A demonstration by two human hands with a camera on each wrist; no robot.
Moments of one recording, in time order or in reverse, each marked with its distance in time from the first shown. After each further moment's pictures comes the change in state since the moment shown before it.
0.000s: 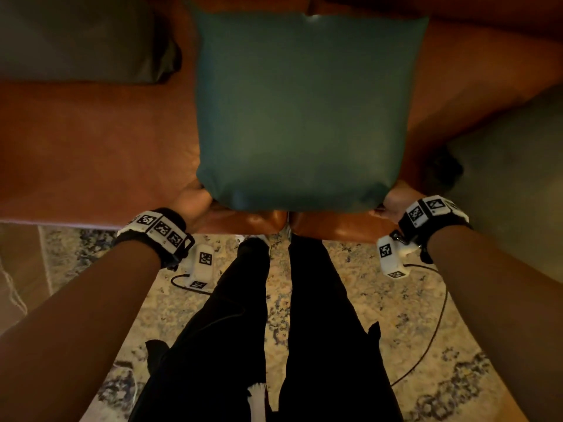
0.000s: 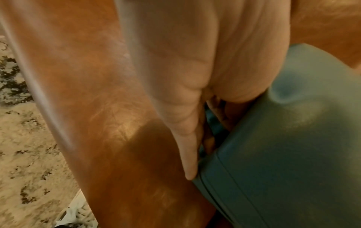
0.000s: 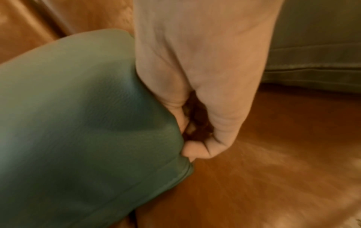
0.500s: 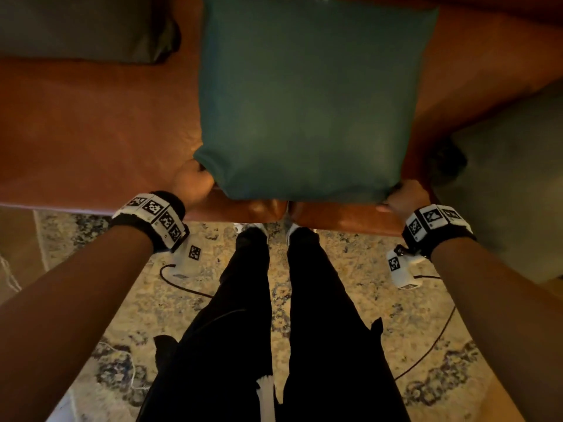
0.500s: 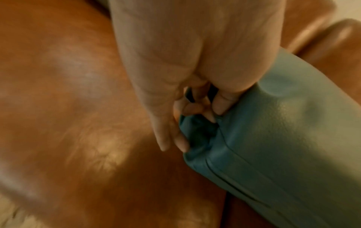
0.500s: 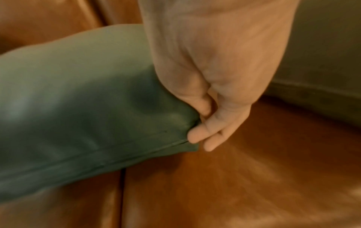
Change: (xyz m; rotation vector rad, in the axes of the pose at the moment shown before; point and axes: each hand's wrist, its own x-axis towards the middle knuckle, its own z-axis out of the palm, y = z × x) left_hand 0.007 0.011 -0.012 0.792 0.171 0.289; right_hand -0.003 0.018 -0.014 -0.606 0.287 -0.067
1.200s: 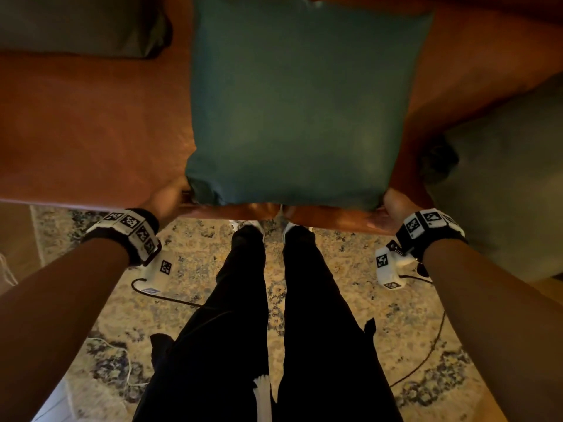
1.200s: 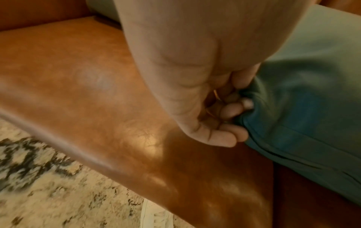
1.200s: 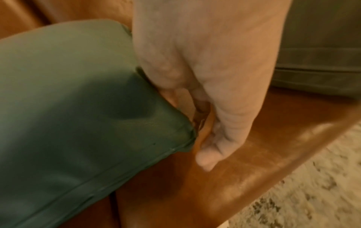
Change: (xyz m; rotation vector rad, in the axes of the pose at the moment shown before) left_hand -0.019 -0.043 -0.004 -0.454 -0.194 -0.279; right_hand -0.018 0.010 0.003 0.621 -0.253 0.271
